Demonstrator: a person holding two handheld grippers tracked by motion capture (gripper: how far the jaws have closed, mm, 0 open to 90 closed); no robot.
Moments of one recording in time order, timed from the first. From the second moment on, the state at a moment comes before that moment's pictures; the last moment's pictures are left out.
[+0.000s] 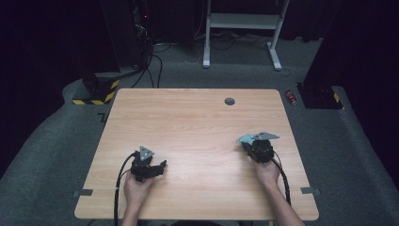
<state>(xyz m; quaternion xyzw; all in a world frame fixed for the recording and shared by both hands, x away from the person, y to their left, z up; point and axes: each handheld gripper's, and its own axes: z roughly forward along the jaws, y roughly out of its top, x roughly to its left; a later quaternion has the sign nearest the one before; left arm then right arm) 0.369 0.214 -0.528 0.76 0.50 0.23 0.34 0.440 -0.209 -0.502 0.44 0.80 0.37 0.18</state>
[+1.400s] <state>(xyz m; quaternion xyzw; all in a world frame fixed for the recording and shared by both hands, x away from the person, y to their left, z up) 0.369 0.213 -0.528 0.76 0.50 0.23 0.34 0.420 -0.044 -0.485 0.30 0.85 0.44 0.06</state>
